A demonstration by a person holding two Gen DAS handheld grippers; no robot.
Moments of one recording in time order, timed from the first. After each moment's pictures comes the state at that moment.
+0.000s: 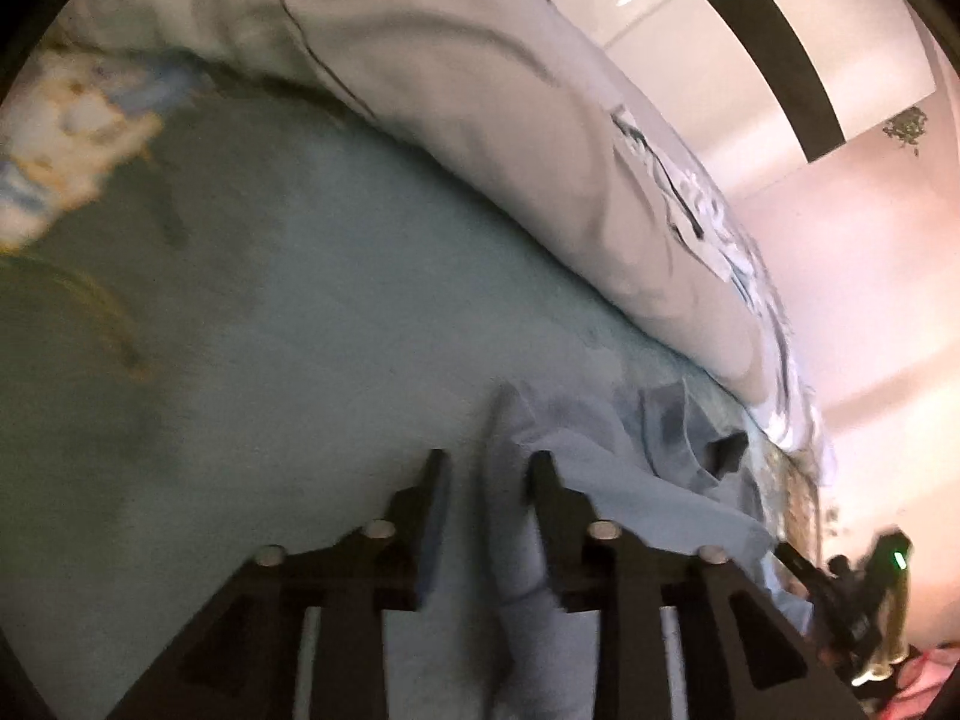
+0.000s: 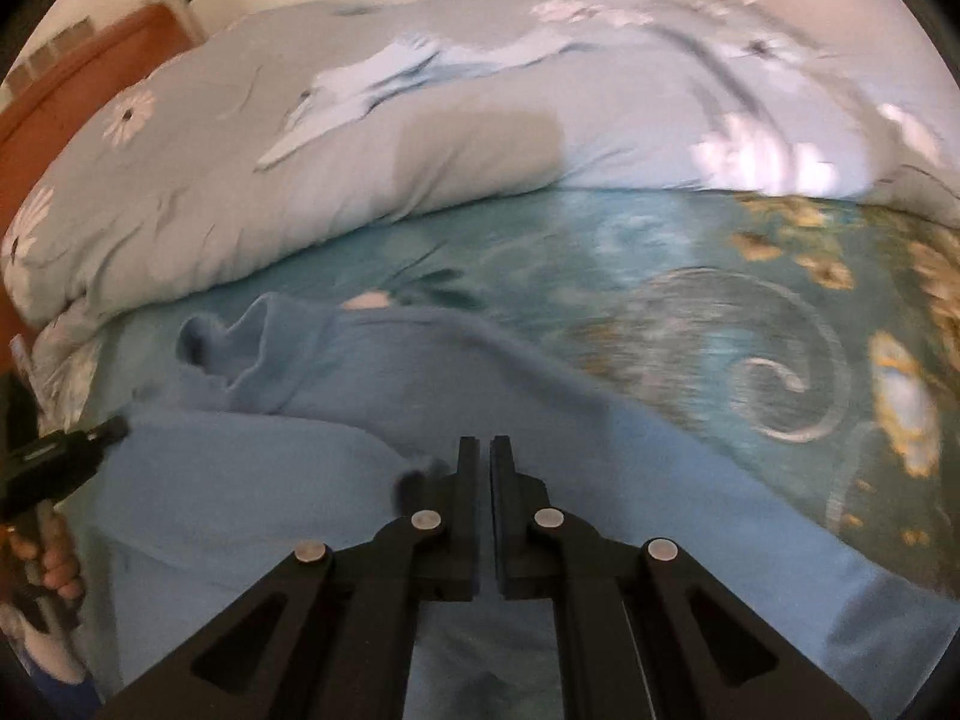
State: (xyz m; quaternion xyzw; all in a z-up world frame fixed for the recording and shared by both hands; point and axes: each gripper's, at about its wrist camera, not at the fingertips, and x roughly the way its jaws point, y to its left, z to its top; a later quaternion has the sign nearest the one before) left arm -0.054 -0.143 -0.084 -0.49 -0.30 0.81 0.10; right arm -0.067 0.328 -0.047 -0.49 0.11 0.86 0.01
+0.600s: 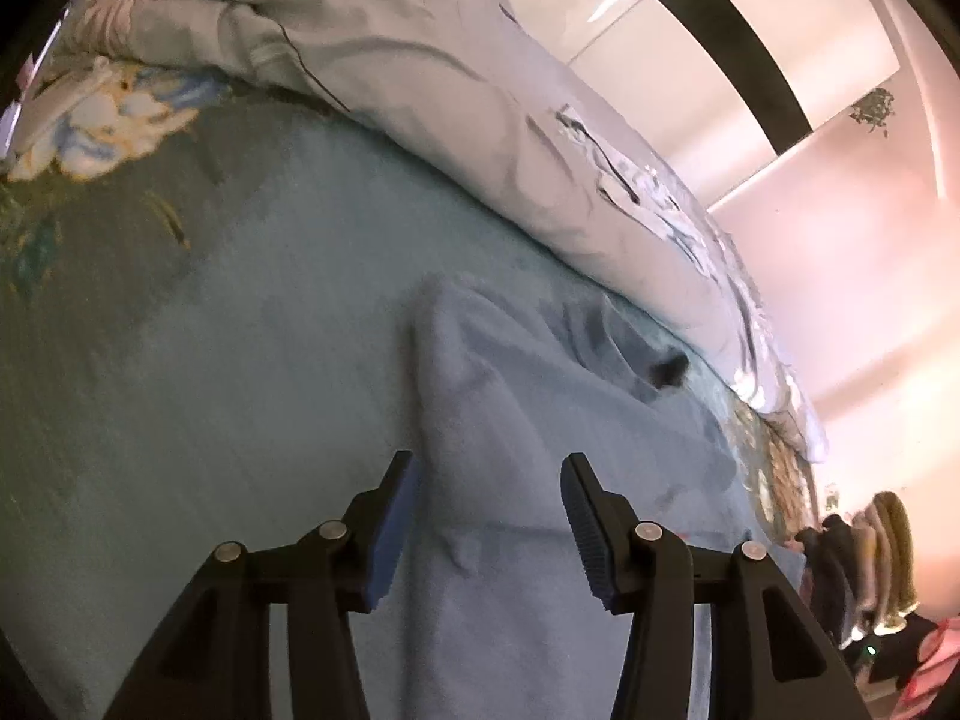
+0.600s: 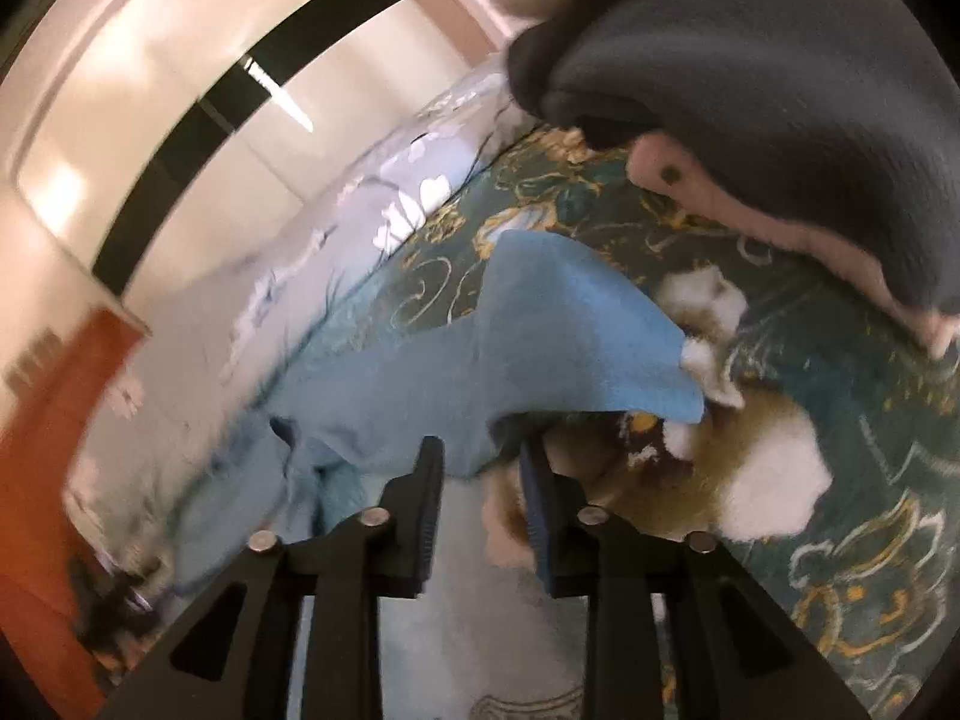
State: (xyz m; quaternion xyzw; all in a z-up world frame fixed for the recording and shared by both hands) left arm 0.023 -0.099 -0.059 -0.47 -0.29 0.82 0.13; right arm 0.176 0.447 -0.056 -0.30 0.38 0.86 0.14
